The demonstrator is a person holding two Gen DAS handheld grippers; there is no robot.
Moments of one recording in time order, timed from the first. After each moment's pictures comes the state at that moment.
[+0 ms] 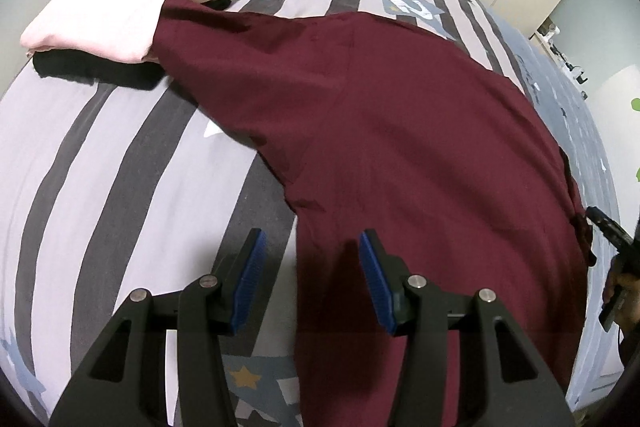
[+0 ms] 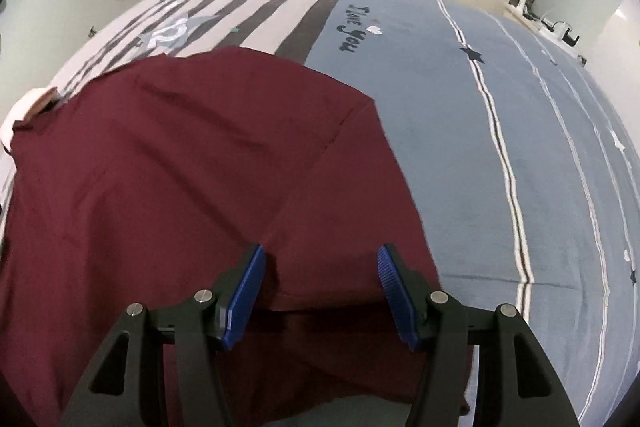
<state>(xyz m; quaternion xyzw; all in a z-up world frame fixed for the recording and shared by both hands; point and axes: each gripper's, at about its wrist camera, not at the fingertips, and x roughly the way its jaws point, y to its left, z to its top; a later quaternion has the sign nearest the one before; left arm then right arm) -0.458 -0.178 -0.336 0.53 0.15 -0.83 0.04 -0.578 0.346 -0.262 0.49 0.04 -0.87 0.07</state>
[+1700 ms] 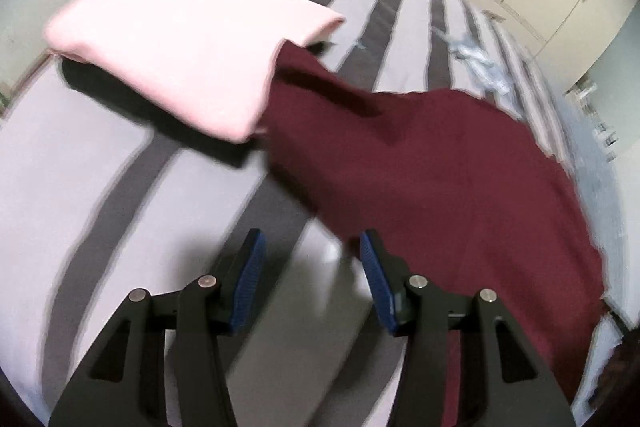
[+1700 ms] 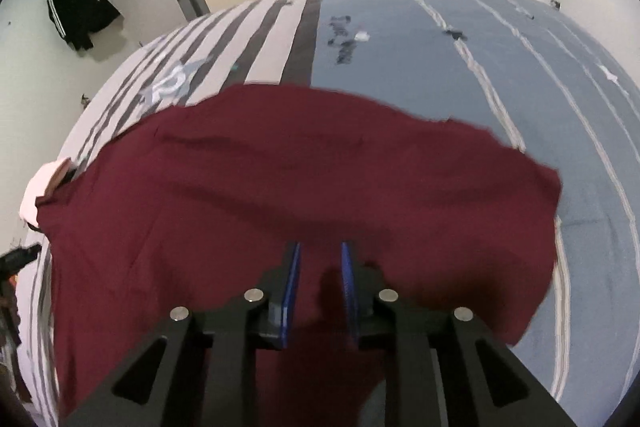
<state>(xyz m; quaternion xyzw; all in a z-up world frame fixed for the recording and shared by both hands) -0.505 -0.277 -0.347 0.50 0.21 -0.84 0.10 -0.534 0.357 -0.246 0.49 -0.09 -0.87 0.04</state>
